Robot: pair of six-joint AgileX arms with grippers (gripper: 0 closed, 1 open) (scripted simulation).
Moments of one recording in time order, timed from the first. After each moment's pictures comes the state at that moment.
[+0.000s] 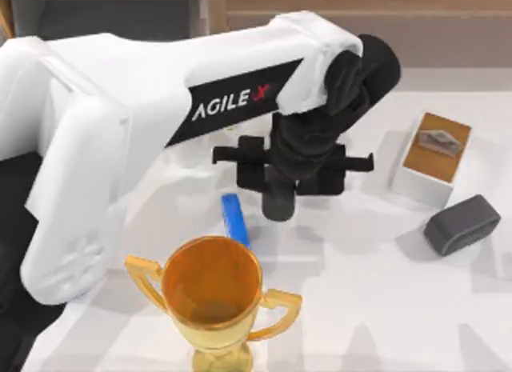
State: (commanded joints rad) left arm -0.81 2.31 1.93 -1.11 -0.26 -0.76; right arm 0.00 0.00 0.00 0.00 0.00 0.00
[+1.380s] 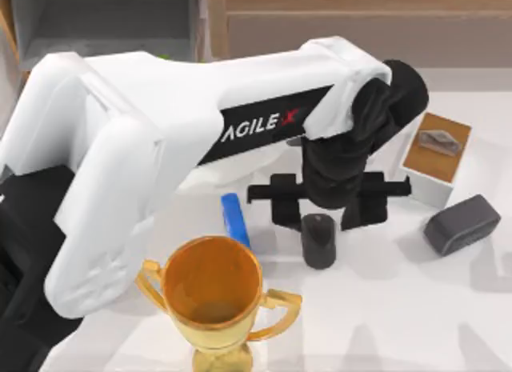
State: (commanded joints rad) left arm -0.87 2.35 1.93 -1.09 -0.07 -0.86; right arm 0.00 0.00 0.00 0.00 0.00 0.00
